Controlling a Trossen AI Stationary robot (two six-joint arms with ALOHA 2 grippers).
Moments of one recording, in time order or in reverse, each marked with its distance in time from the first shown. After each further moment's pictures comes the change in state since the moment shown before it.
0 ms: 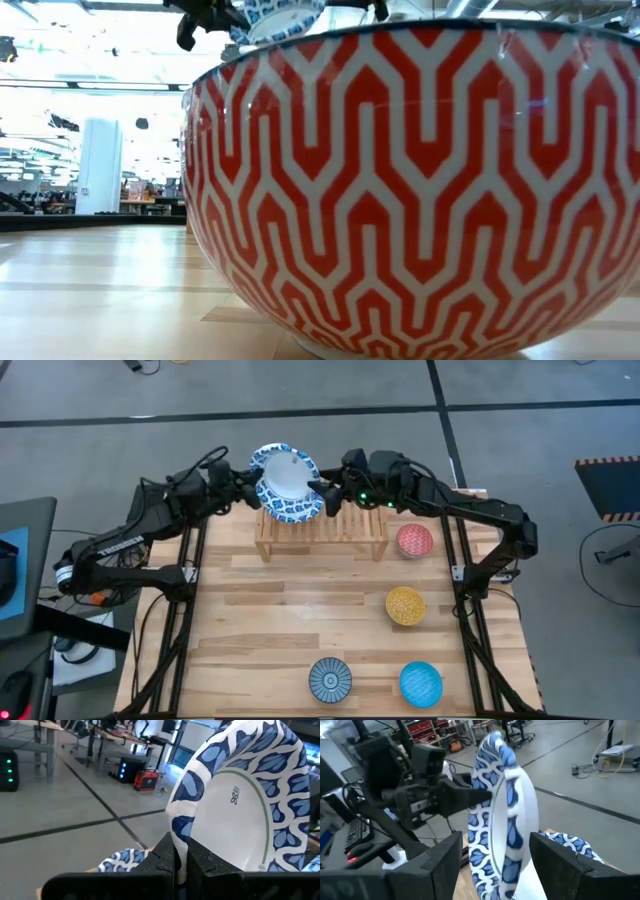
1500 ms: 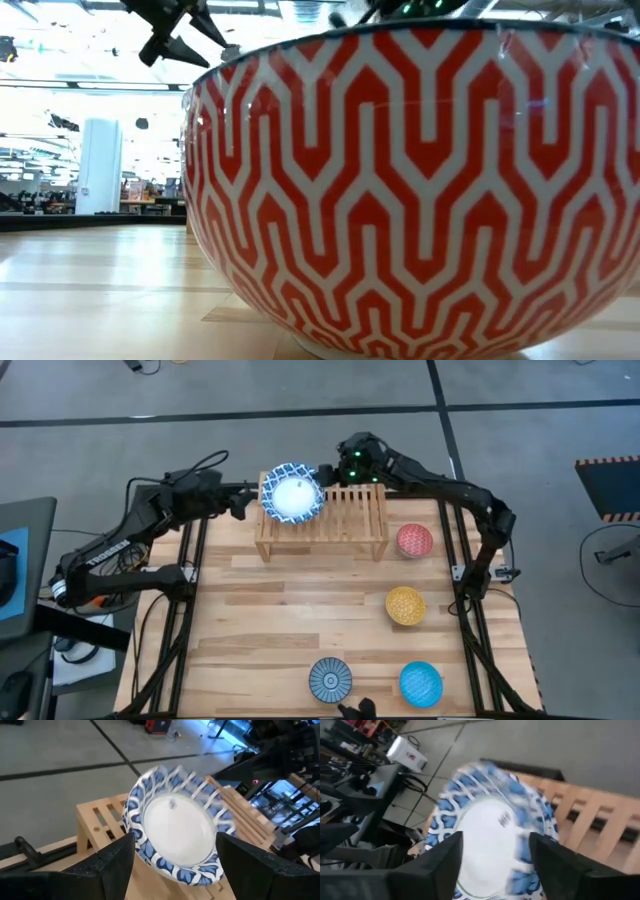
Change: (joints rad) left arm 0.118 -0.113 0.003 -0.428 0.169 -0.105; right arm -0.280 0.186 -0.002 -0.127 -0.277 0.364
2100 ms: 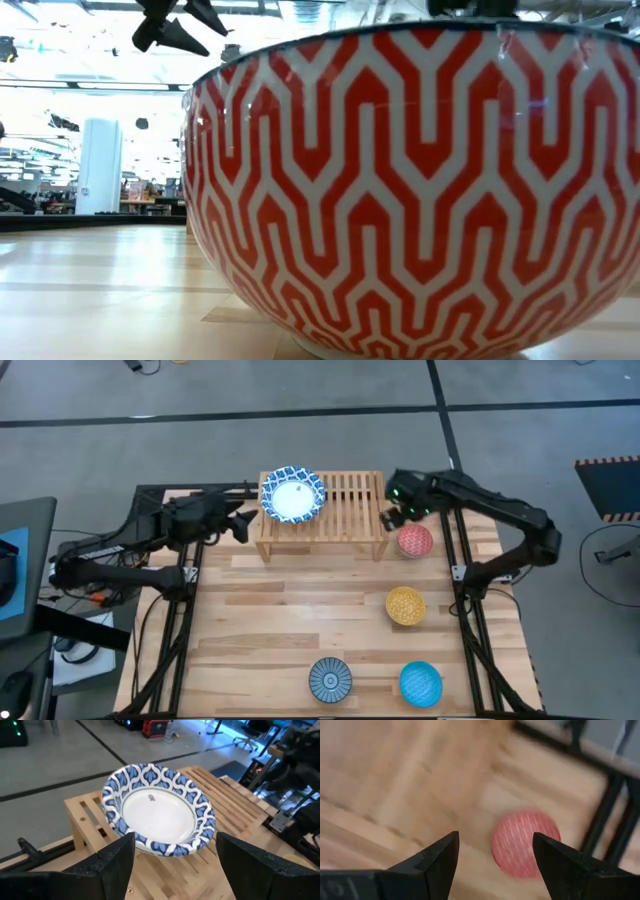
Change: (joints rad) left arm -0.369 -0.028 -0.008 -0.054 -0.356 -0.009; right arm 0.074 -0.380 -0.231 -0.958 0.392 -0.071
